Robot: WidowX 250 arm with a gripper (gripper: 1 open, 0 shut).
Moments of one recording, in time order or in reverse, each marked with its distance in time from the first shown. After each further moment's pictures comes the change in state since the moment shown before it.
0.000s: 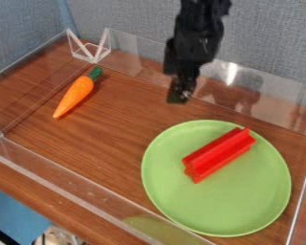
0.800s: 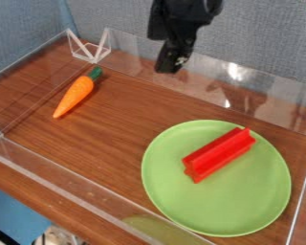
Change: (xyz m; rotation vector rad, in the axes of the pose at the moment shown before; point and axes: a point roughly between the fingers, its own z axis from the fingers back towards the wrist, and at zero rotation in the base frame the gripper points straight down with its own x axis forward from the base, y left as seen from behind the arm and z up) arm -0.013 -0.007 0.050 0.040 0.100 0.086
